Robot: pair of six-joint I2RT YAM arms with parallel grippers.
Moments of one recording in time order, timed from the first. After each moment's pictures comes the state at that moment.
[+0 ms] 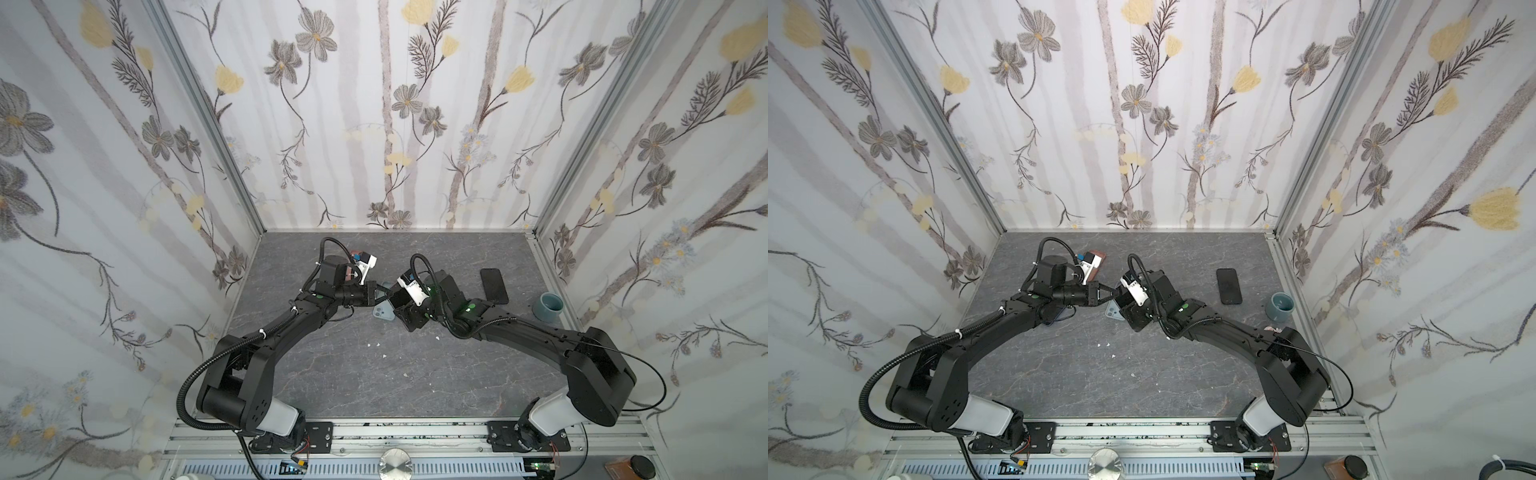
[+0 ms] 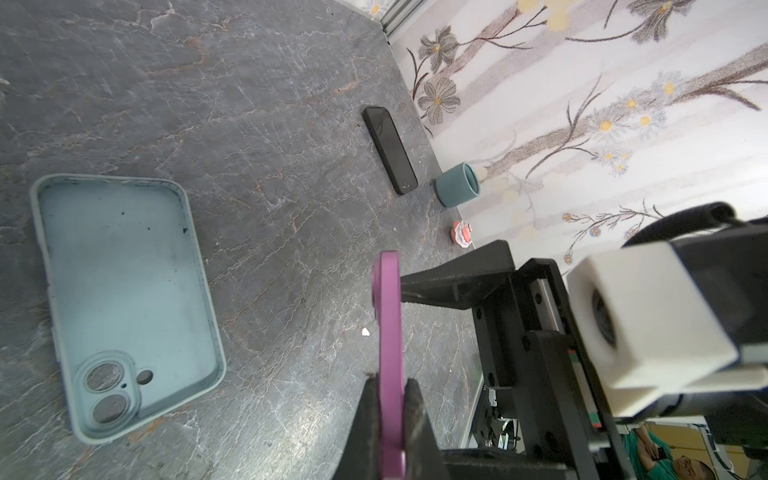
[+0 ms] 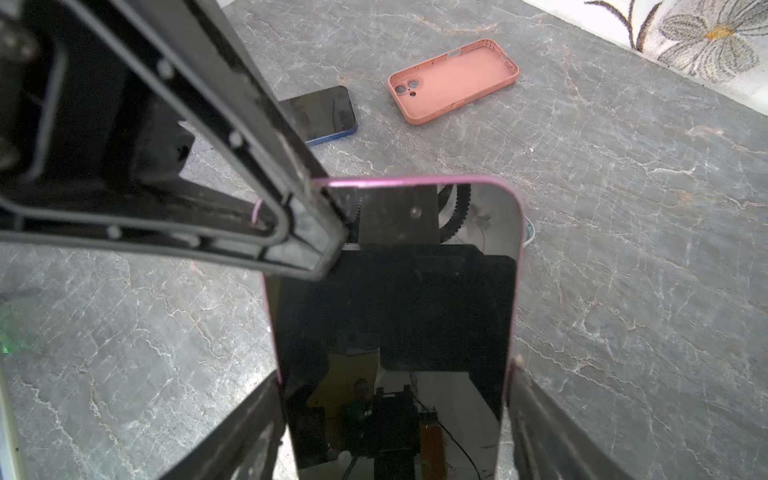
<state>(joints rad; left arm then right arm) -0.37 1.47 0.89 0.04 0.81 -0.52 0.78 1.54 1.02 -0.14 -0.12 0.03</state>
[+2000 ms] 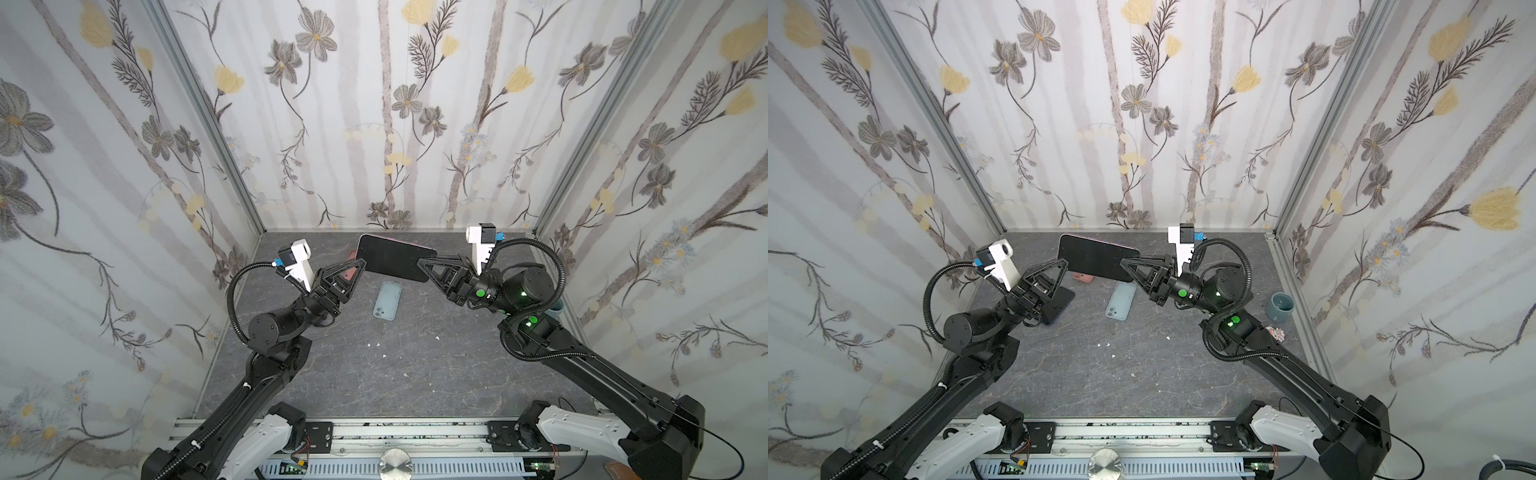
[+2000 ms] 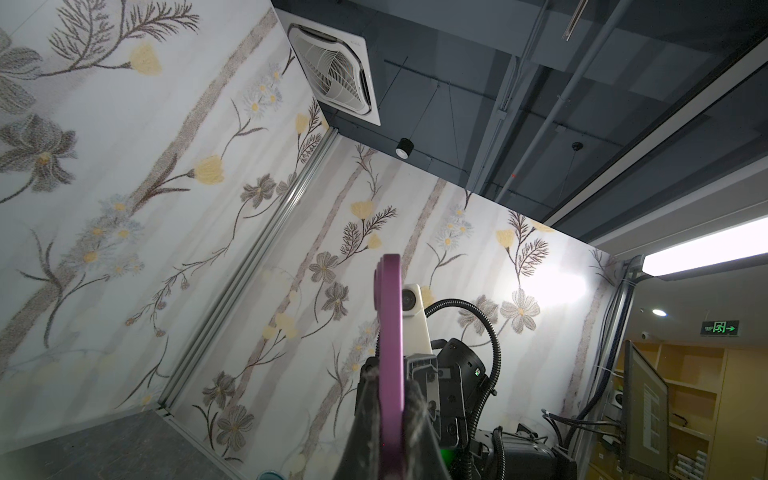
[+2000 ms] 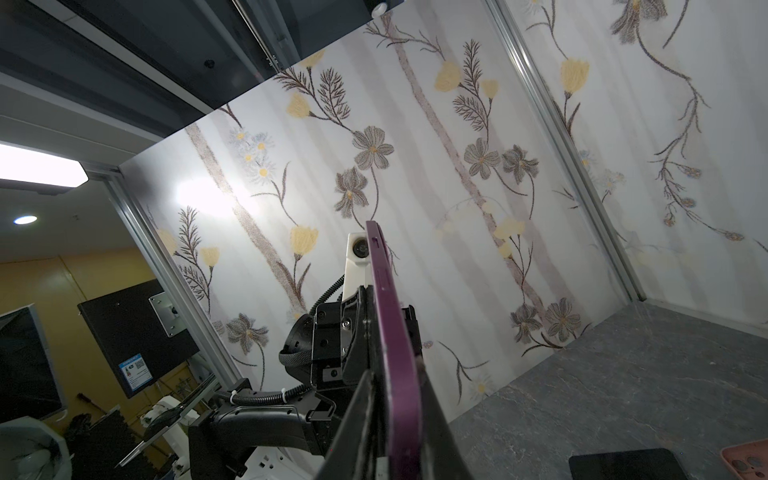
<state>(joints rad) -0.43 0.89 0.65 1.01 0.53 -1.06 0.72 1.11 0.97 0.58 -0.60 0.79</state>
